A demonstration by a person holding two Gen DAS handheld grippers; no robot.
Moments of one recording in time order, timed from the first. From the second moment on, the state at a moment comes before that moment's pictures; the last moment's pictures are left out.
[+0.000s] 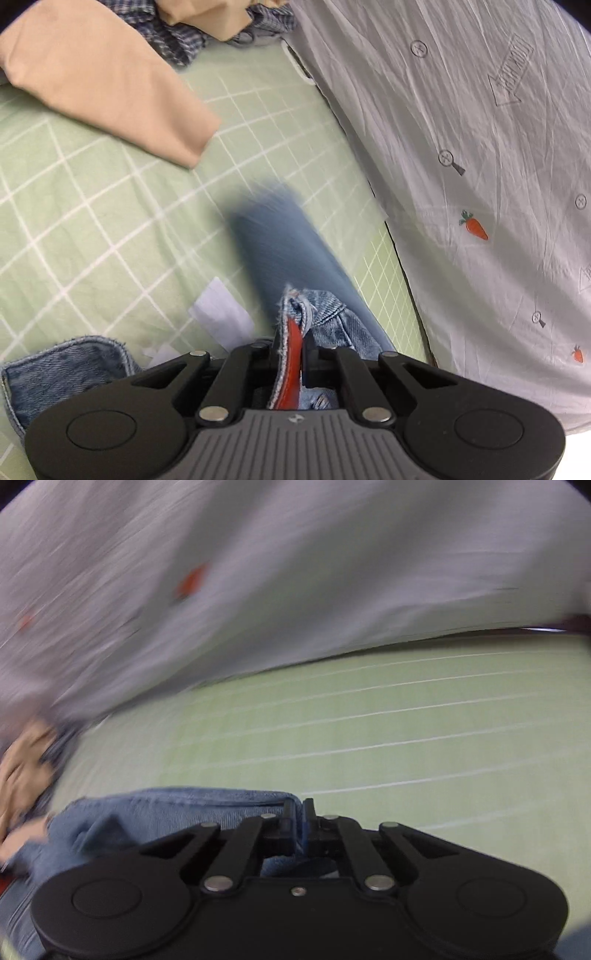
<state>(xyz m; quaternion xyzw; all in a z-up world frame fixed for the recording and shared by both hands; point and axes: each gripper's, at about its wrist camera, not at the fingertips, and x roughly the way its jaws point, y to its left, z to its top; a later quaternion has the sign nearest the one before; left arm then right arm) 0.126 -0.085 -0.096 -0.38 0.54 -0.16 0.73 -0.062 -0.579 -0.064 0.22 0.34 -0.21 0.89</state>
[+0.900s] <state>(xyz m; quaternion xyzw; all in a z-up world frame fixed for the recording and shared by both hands) 0.258 -0.082 -0.051 -0.27 0.46 -0.09 0.84 0.023 -0.595 0.027 0.08 0.23 -0.36 0.90</state>
